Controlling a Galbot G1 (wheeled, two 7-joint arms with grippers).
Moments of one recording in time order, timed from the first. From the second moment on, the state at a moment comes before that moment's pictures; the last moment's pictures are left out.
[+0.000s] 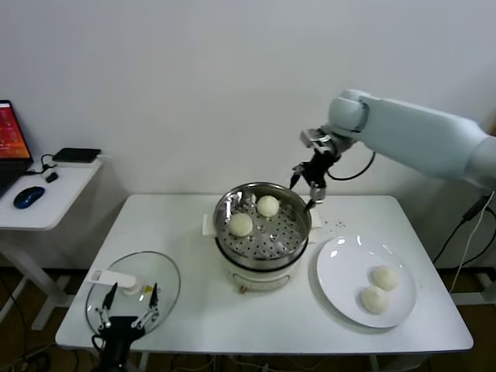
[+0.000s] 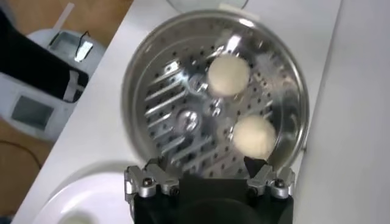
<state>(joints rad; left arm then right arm) 1.81 -1.54 -0.68 -2.13 -0.01 -0.13 0.05 0.77 0.94 -1.47 1.14 0.56 -0.05 -1.27</state>
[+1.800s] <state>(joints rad) 1.83 -1.55 -0.67 -2.12 0.01 -0.15 0.04 0.07 0.57 -1.03 1.27 0.00 0.03 -1.24</state>
